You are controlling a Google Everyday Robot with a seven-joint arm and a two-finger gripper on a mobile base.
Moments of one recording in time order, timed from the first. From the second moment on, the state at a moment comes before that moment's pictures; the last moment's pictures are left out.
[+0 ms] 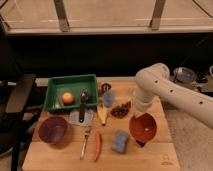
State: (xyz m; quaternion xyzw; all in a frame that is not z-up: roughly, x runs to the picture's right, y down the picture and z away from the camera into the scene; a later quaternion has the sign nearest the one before) arm 0.159 0.129 0.715 -0.33 -0.12 -0.20 0.92
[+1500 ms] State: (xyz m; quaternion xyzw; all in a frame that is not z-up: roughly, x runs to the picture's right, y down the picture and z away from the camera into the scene) arm -0.021 0.046 0.706 -0.26 -0.19 -0.34 0.88
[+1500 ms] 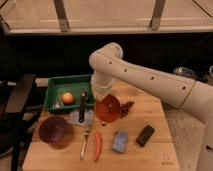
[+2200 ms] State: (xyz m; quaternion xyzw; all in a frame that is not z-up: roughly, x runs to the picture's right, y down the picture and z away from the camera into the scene) arm -0.035 0.037 0.706 -0.24 -0.19 -0.36 0.88
